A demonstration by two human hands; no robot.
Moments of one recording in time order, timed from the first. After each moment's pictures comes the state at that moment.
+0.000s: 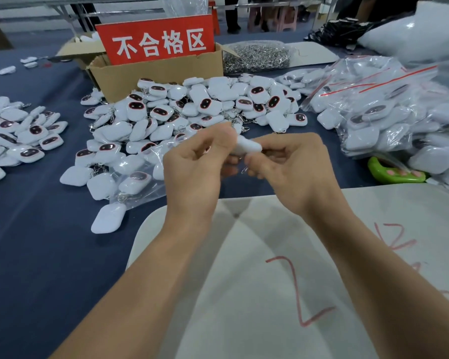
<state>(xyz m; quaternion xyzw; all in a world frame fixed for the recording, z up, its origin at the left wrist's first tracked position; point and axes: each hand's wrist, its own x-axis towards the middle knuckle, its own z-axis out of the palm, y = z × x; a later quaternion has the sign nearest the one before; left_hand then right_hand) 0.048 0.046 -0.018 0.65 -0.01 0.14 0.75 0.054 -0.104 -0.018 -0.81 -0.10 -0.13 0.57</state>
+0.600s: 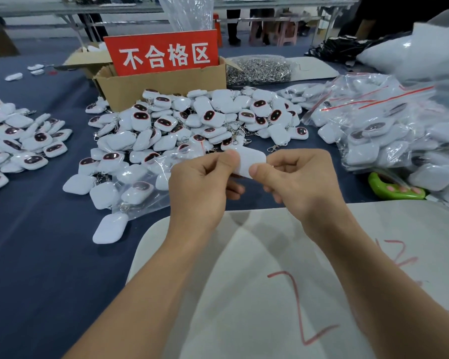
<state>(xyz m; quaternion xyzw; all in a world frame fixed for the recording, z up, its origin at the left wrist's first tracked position) 0.053 0.048 -0.024 0.70 0.00 0.14 0.70 0.055 -0.105 -0.017 -0.77 -0.04 -0.11 0.63</state>
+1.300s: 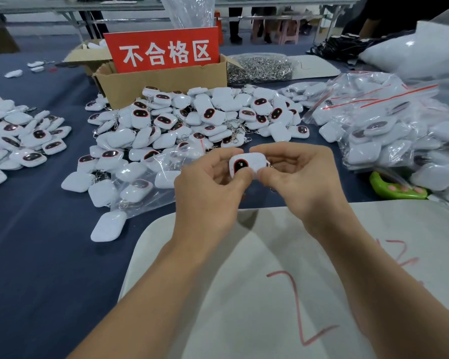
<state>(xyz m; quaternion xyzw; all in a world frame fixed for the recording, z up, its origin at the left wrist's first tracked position) 0.047 0.043 -0.033 0.75 -0.03 0.16 0.64 0.055 -0.105 -0.016 -0.74 -0.09 -0.11 0.66</state>
